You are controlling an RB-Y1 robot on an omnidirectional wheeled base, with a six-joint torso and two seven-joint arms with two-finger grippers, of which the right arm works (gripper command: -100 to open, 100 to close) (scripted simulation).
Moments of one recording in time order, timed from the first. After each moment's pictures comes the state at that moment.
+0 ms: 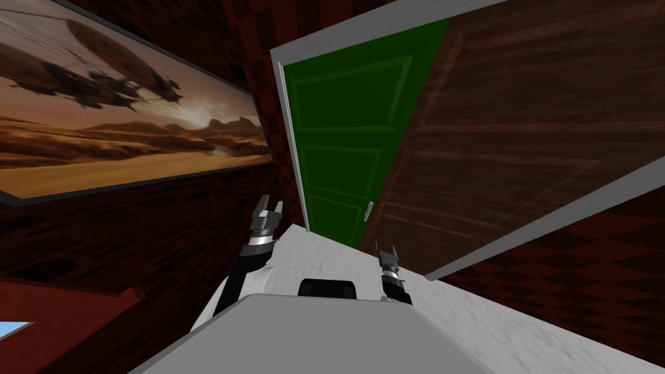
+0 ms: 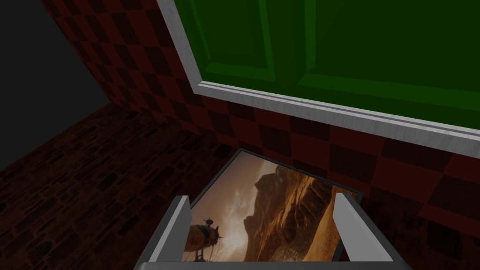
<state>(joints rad) 0.29 -0.33 0.32 -1.17 -0.85 -0.86 -1.06</state>
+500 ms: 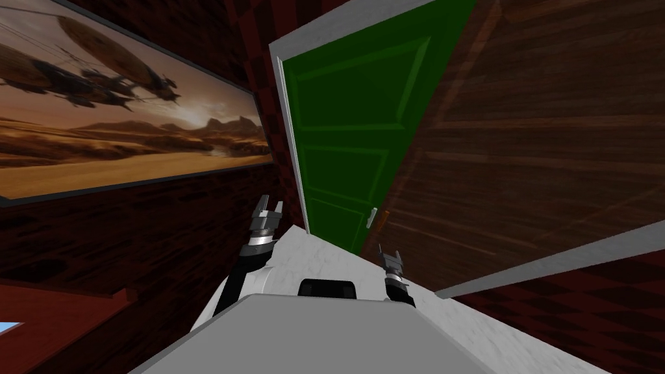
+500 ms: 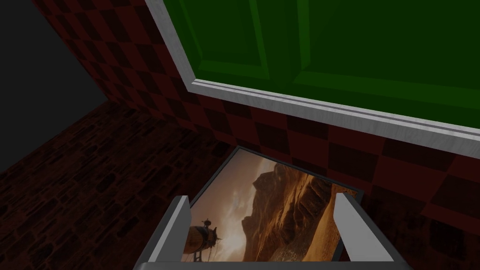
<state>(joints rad) 0.25 -0.36 0.34 -1.07 -0.91 -0.90 -1.17</state>
